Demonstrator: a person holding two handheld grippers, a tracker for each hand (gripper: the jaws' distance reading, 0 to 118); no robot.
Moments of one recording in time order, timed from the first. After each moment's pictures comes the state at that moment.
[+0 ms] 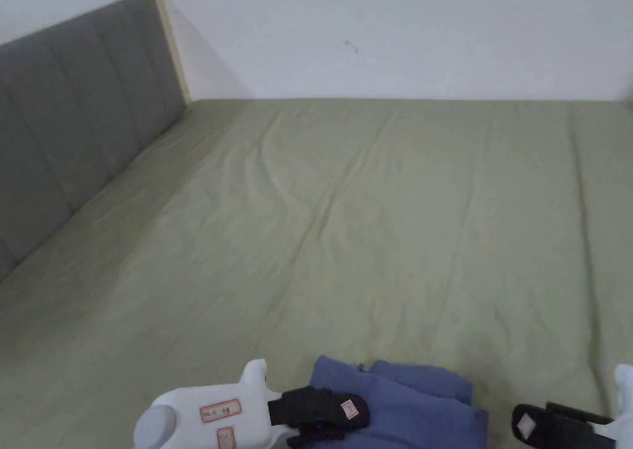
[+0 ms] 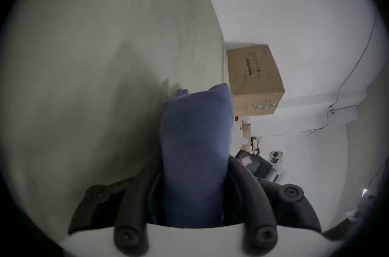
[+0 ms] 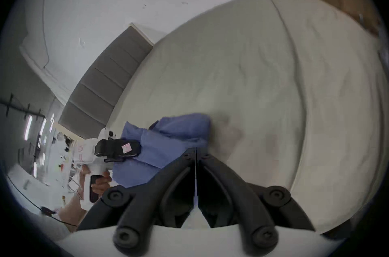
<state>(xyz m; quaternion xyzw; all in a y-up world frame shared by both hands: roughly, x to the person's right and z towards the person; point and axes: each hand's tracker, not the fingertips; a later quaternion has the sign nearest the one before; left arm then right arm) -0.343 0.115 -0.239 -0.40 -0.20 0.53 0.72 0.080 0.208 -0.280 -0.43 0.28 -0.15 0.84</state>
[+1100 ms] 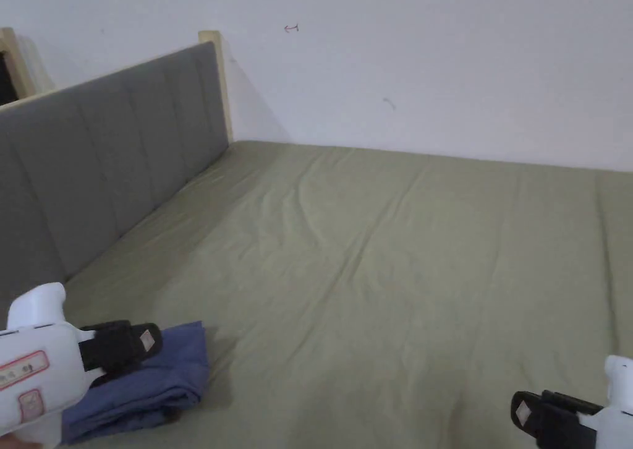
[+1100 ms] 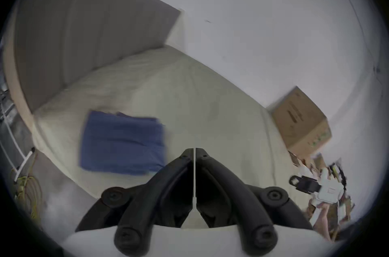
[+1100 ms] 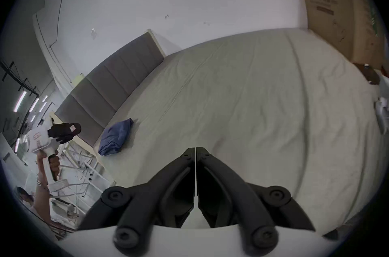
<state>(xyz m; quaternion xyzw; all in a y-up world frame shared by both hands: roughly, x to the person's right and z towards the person) -0.447 0.297 -0.132 -0.25 0.04 0.29 0.92 0.035 0.267 -0.265 -0.36 0.27 -0.10 0.89</state>
